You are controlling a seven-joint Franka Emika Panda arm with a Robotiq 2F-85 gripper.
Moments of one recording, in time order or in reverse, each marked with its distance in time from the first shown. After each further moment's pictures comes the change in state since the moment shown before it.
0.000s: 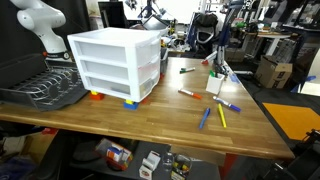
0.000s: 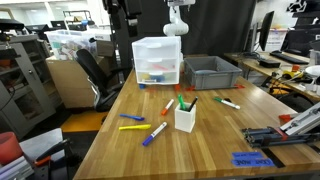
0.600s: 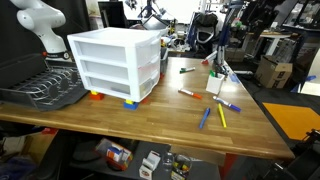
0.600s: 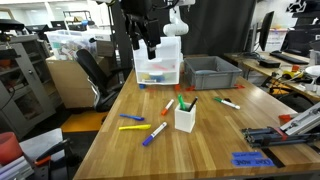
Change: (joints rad) arm 0.027 0.208 0.010 0.012 0.058 0.228 -0.022
